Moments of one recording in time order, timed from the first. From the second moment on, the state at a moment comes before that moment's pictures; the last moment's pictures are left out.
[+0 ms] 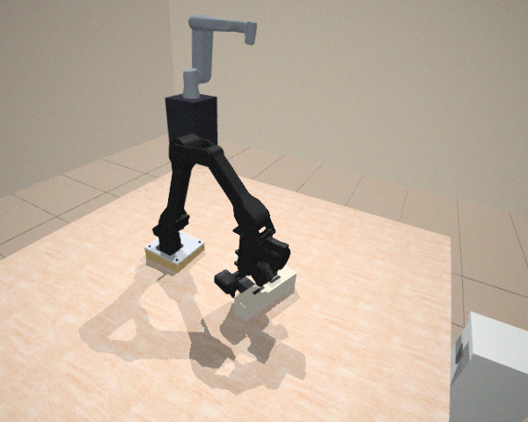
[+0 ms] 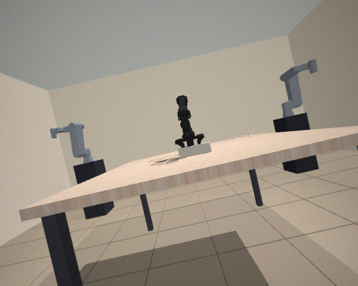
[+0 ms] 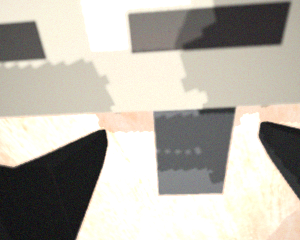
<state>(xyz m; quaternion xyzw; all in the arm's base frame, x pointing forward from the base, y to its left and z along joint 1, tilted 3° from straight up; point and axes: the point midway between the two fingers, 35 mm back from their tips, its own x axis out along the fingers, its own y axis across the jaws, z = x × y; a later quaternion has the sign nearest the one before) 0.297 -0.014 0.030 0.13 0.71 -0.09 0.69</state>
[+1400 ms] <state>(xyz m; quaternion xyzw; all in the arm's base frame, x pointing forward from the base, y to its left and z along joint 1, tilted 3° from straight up) 0.260 -0.001 0.028 0.13 0.70 -0.09 0.69</state>
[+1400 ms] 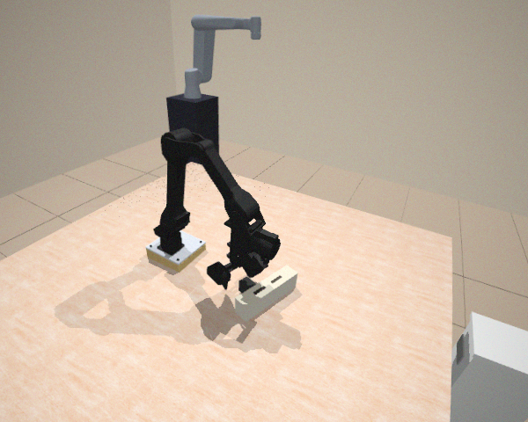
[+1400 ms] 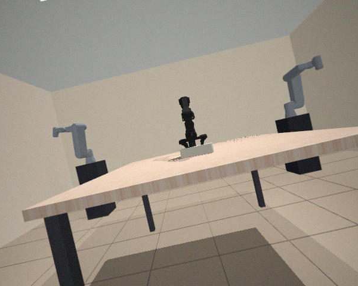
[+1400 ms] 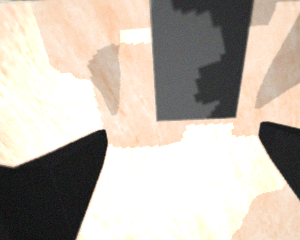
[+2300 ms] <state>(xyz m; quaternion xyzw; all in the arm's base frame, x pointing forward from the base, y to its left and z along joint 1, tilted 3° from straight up) 0.255 -0.002 0.082 0.10 0.54 -0.11 0.83</state>
